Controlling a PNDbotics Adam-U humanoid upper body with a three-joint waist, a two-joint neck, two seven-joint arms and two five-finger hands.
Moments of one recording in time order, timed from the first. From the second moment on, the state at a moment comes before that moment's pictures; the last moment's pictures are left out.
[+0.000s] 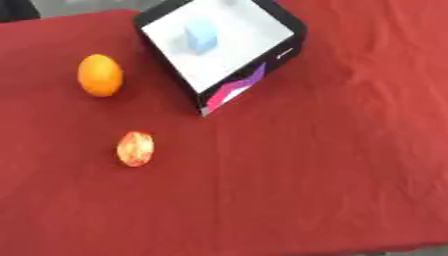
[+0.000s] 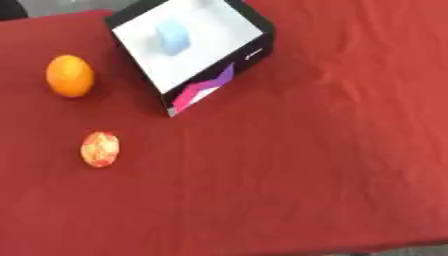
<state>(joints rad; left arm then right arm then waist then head) -1.24 0.51 -0.40 -1.33 -0.51 0.29 -0.58 -0.65 -1.00 -0.09 -1.75 -0.33 0.26 -0.08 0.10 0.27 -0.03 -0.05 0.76</state>
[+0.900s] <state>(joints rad) -1.22 0.26 -0.35 -1.06 -0.75 0.10 -0.36 -0.76 -0.94 -0.04 -1.75 -0.27 0.27 -0.03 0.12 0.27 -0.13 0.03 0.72</state>
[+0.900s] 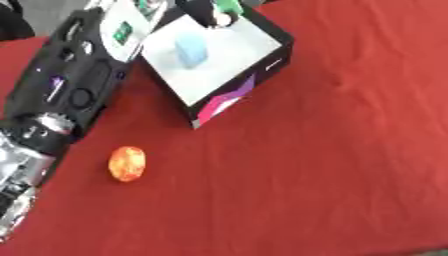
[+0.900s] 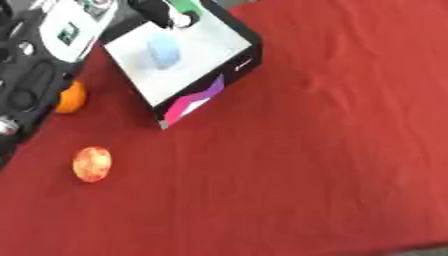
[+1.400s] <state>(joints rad) -1.19 0.25 -0.32 -0.95 -0.88 0.07 -0.34 -0.74 -0.94 -0.04 -1.74 -0.27 0.27 -0.02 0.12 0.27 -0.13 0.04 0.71</state>
